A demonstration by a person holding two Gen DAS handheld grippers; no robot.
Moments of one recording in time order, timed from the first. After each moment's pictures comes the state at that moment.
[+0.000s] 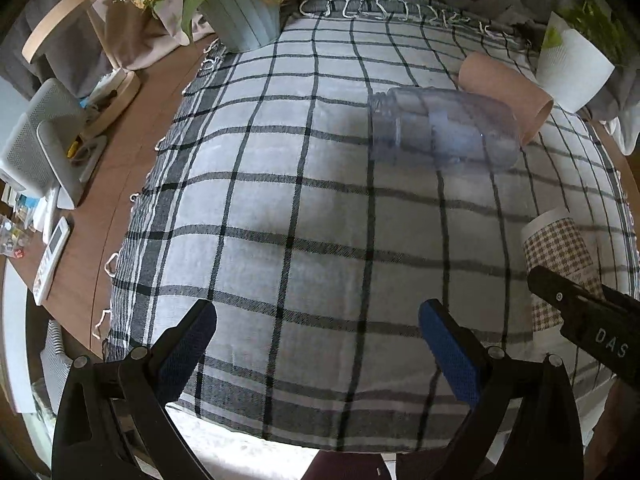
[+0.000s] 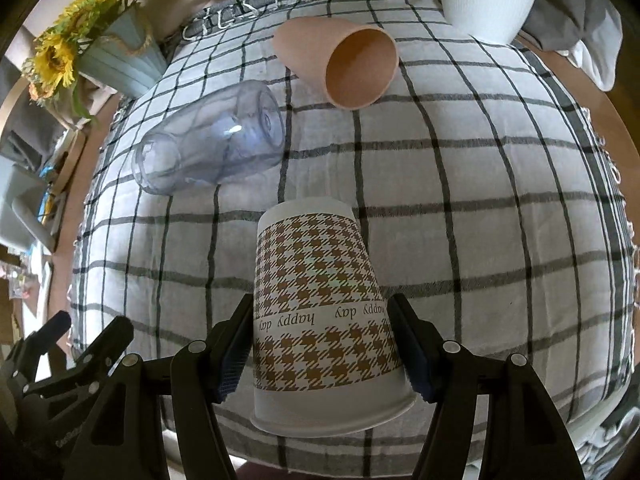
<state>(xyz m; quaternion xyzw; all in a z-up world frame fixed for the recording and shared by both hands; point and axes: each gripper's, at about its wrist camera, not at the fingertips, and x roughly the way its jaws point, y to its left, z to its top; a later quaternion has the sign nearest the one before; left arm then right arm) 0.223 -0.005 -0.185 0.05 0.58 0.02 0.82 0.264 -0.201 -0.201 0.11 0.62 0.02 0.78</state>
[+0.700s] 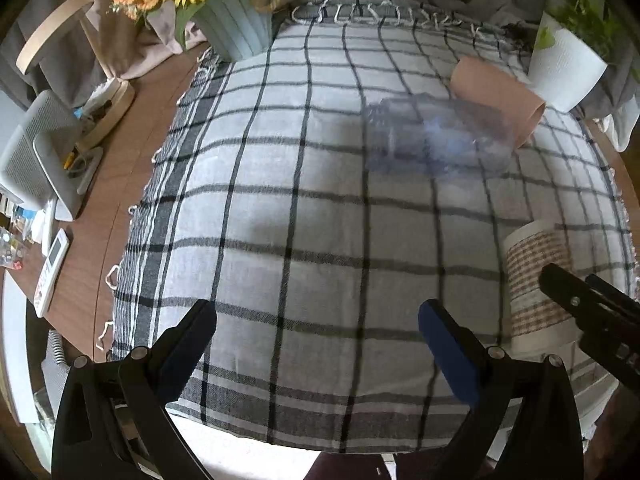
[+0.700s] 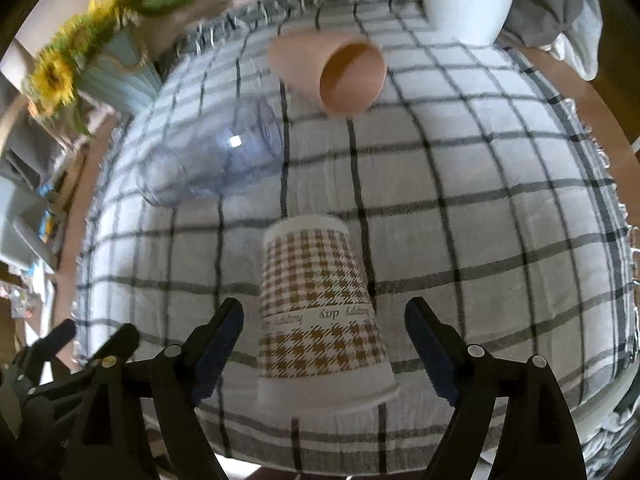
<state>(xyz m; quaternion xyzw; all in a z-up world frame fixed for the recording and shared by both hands) 0.227 -0.007 -0.175 0.05 0.57 0.00 0.82 0.254 -0.205 -0.183 0.13 0.59 0.01 0.80</state>
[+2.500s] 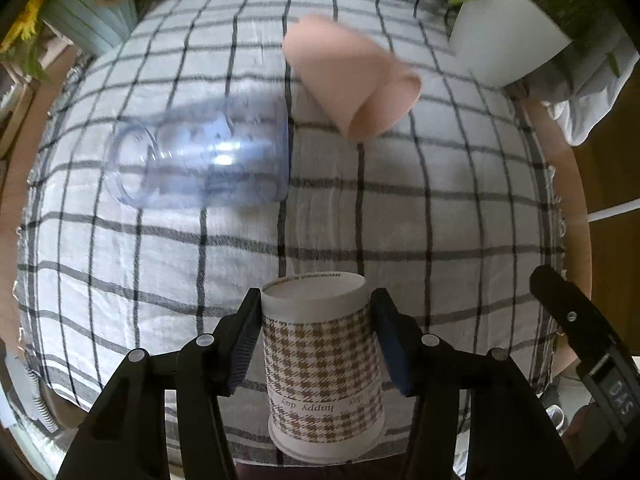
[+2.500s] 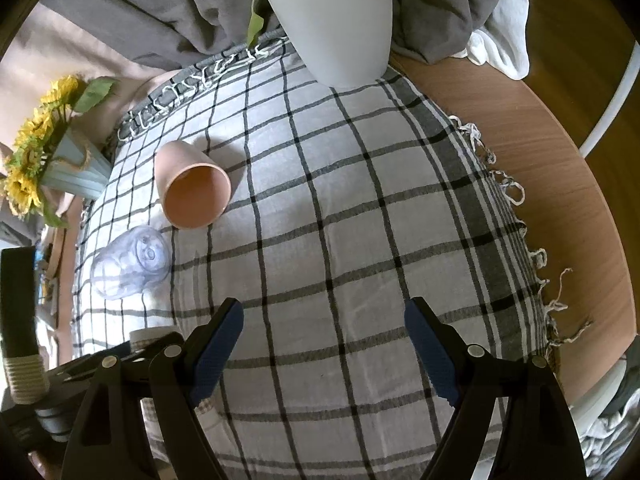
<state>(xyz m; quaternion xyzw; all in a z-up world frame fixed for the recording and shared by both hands) 0.277 -0.157 -0.184 -0.01 0.65 -0.08 0.75 0.280 -0.352 -0.157 0.17 0.57 -0.04 0.80</state>
